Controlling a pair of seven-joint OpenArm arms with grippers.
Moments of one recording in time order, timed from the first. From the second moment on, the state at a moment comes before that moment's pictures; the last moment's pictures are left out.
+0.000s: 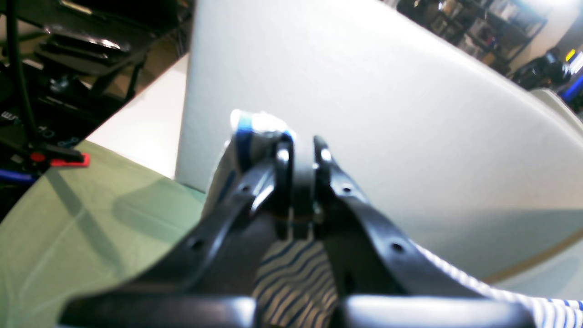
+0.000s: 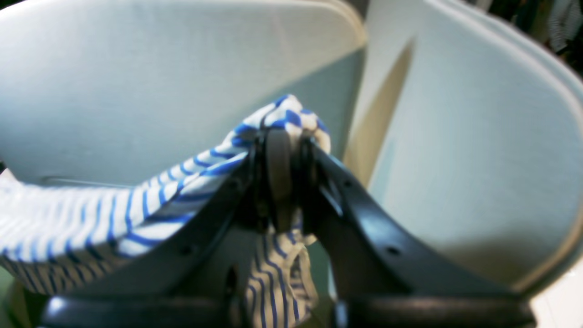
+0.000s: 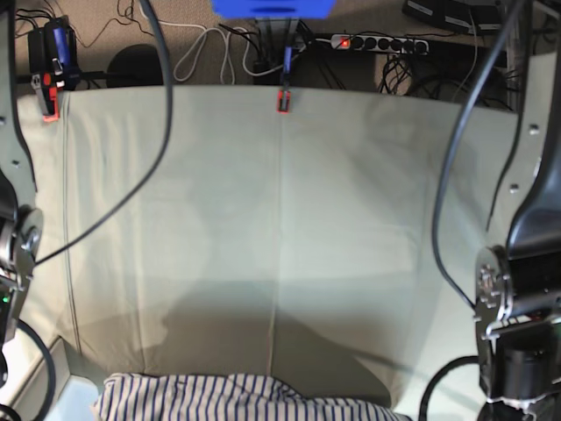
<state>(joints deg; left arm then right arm) -68.9 -8.9 -1.3 34.5 -26.9 0.5 16.0 58.5 20.2 7.9 53.6 9.2 18.2 -23.1</state>
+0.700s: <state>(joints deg) -48.5 -15.6 -5.2 68.5 -27.1 0.5 28.0 32.9 23.0 14.4 85.6 11.6 18.4 -31.6</state>
